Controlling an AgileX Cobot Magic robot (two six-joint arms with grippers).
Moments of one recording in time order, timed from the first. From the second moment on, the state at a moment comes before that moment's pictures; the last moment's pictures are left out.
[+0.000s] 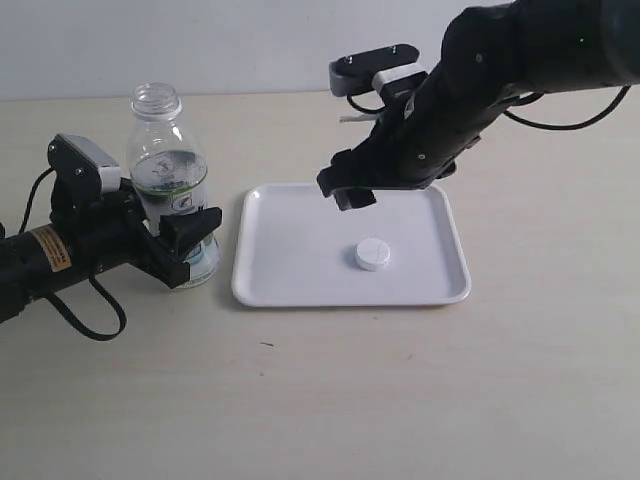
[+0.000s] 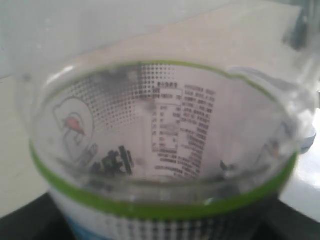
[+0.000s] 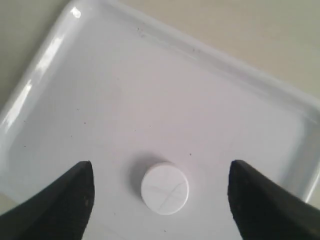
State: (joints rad) left arm -0.19 2.06 -0.58 0.65 -1.19 -0.11; right arm 0.38 1.85 -1.19 0.10 0.51 -0.02
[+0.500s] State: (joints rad) left arm -0.19 2.06 -0.56 0.67 -1.20 -0.13; right arm 0.38 1.70 -1.19 0.10 0.56 -0.04
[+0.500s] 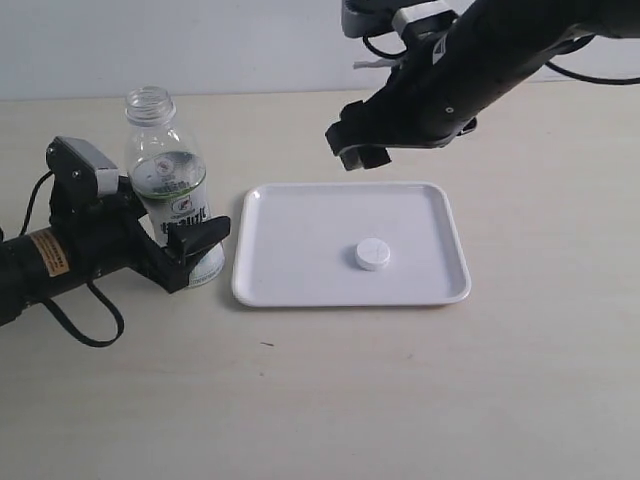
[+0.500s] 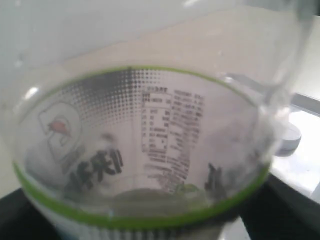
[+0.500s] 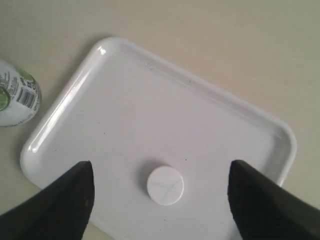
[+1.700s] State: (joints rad) left arm -0.09 1.33 -0.01 0.44 -1.20 -0.18; right arm 0.38 0.80 -0.58 0.14 0.19 -0.10
